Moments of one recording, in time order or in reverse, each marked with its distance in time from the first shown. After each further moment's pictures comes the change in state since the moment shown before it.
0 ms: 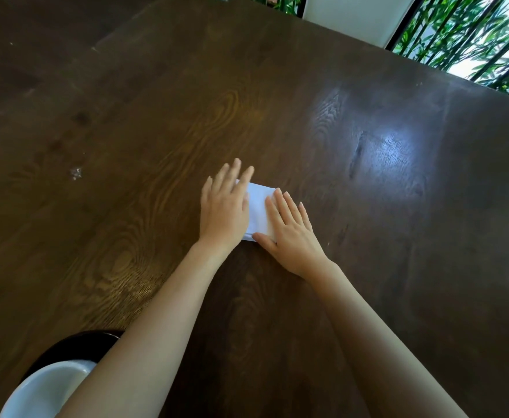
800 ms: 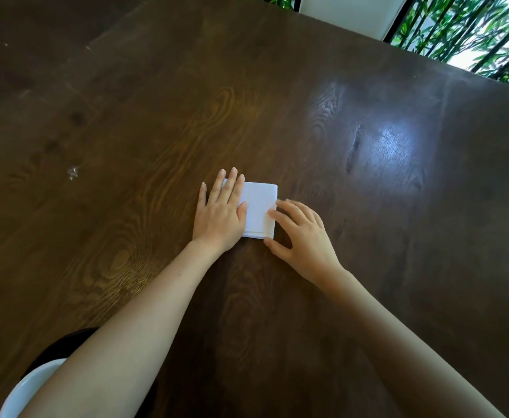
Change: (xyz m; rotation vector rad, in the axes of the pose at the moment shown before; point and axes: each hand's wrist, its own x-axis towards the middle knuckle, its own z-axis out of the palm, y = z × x) left_hand -0.003 -0.022 0.033 0.210 -0.186 0.027; right_hand -0.022 0.019 -0.004 0.035 0.218 -0.108
